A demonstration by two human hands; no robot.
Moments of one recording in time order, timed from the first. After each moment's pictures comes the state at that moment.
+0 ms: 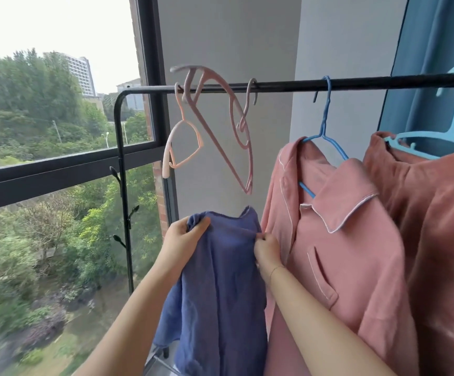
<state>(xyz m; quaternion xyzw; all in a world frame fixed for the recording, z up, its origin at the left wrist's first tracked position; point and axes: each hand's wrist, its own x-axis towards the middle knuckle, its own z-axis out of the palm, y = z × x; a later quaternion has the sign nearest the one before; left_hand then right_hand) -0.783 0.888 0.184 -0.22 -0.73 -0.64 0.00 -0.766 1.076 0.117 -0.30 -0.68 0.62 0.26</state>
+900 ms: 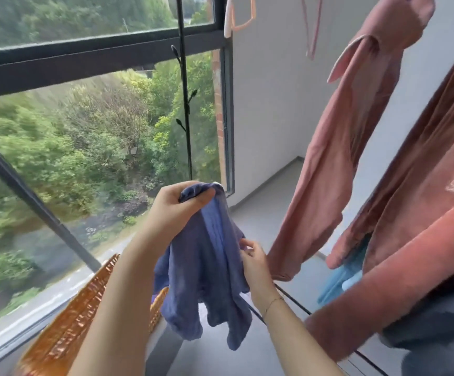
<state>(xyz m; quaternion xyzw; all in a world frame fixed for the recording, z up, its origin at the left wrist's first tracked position) -0.567 0.781 0.122 -0.11 -0.80 -0.59 0.01 -0.541 0.924 -0.041 -0.22 -0.63 0.75 -0.02</state>
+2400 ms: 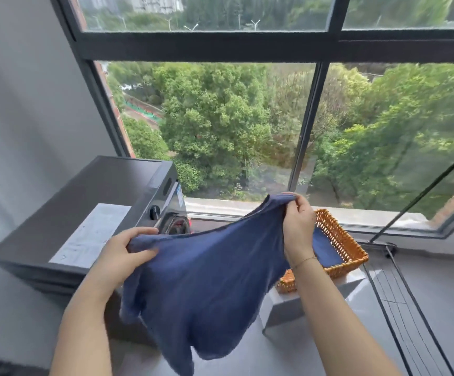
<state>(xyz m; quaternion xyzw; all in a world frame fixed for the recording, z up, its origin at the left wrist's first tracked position) -0.077 0.316 0.057 0.38 -0.78 -0.46 0.18 -0.334 0.486 0.016 0.09 -0.69 0.71 -0.04</state>
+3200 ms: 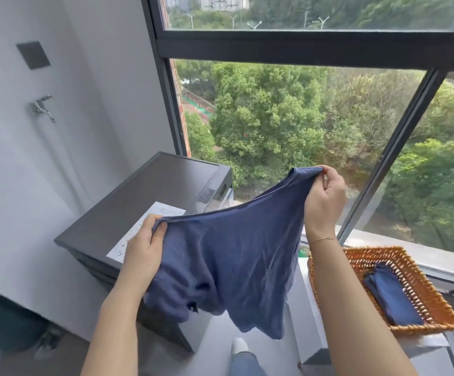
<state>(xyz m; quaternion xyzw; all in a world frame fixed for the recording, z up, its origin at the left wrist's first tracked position) -0.062 0.219 0.041 0.46 -0.73 -0.39 0.33 -0.345 0.323 0.062 0.19 -0.73 0.65 0.08</state>
